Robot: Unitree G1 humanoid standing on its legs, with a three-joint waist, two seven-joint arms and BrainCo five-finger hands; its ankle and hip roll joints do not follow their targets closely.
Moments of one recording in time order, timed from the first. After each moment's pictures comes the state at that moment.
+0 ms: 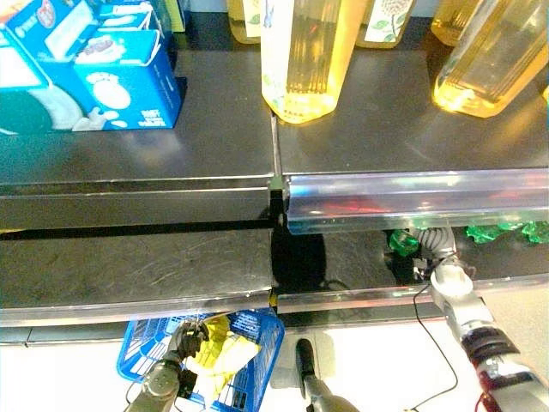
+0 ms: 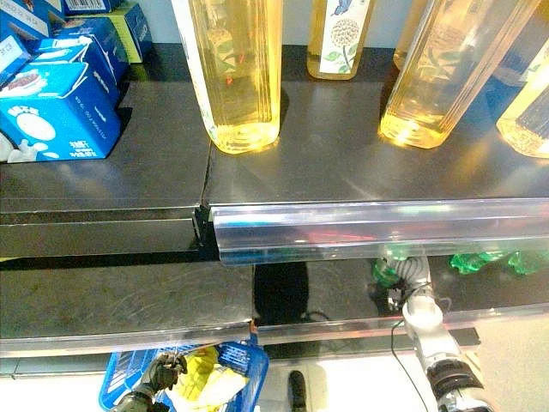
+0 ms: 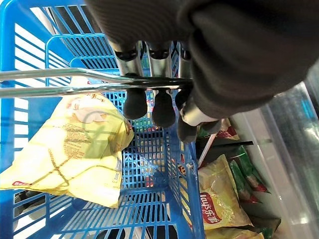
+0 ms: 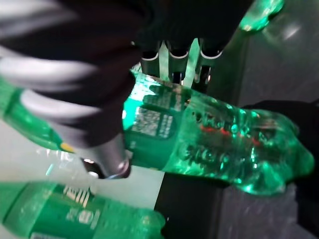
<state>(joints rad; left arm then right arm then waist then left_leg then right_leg) -0.09 0.43 -0.30 0.65 -0.14 -0.14 0.17 -0.50 -0.53 0.09 0.63 0.23 -0.15 -0.33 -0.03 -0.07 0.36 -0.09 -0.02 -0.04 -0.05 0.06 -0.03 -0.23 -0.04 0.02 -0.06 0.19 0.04</state>
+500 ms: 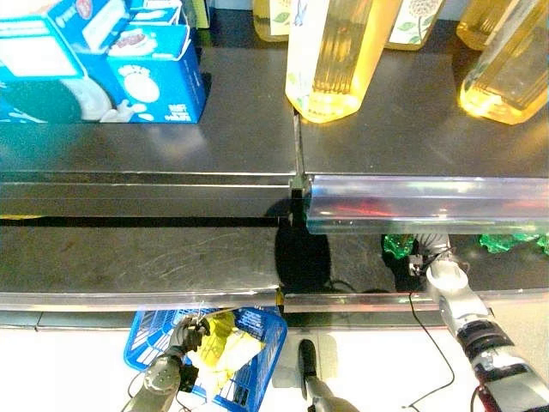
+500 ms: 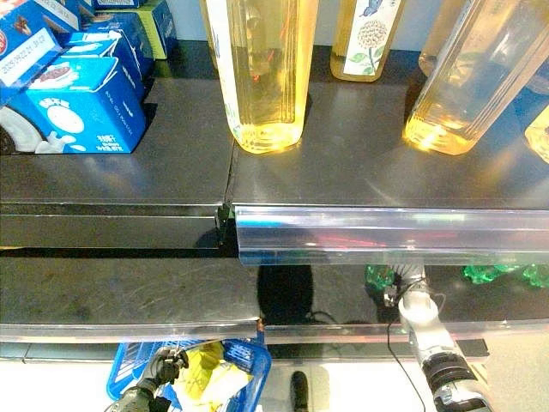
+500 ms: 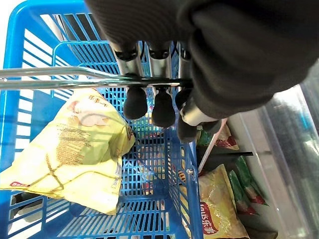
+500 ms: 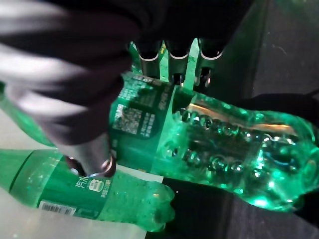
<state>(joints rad) -0.10 0.43 -0.30 0.65 -0.15 -0.14 0.17 -0.47 -0.52 0.10 0.59 0.26 -0.14 -0.31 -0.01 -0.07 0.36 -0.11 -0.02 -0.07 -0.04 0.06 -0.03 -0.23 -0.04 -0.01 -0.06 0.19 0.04</state>
